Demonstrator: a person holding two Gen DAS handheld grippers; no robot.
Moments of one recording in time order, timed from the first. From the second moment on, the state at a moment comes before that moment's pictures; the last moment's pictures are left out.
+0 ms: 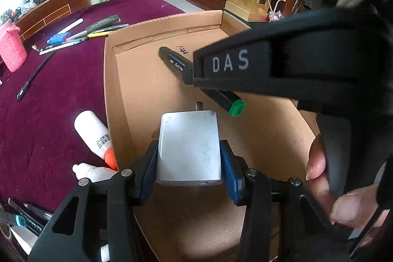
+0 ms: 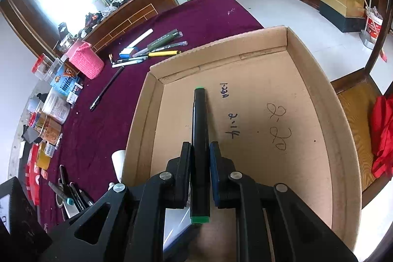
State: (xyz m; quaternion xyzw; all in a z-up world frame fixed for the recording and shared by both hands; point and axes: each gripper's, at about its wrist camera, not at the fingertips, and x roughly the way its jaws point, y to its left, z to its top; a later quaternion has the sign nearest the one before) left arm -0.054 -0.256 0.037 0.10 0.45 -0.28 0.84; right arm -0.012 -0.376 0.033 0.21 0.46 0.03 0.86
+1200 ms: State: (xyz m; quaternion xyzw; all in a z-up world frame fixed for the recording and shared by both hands) left arm -0.103 -0.088 0.112 0.00 0.46 -0.18 0.87; right arm -0.038 -0.376 0.066 0.23 0.36 0.06 0.90
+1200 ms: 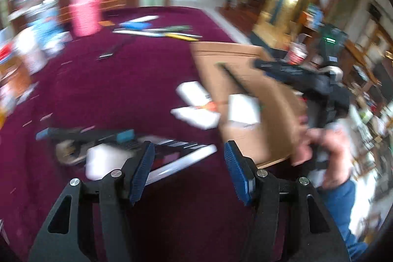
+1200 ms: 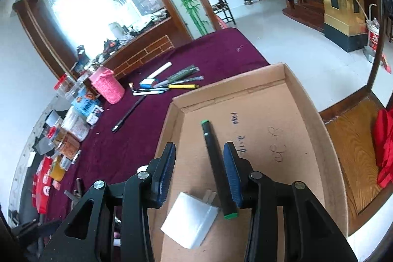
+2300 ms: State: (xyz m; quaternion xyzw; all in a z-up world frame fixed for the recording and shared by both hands) left arm -0.066 0.071 0.017 -0.04 0.52 0.02 0.85; right arm -0.077 -0.195 0.049 0.02 0.46 0.39 0.79
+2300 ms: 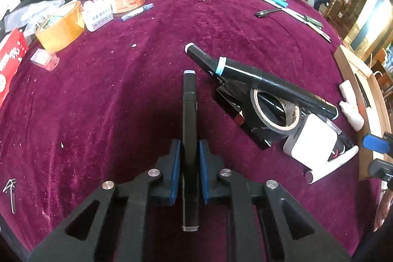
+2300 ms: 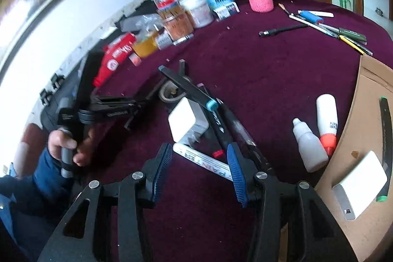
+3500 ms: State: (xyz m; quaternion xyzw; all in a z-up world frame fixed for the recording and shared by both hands) left arm -0.085 0.063 0.017 -0.01 0.48 0.01 0.88; right arm -0.138 -0.155 0.016 -0.14 0.51 0.38 0.76
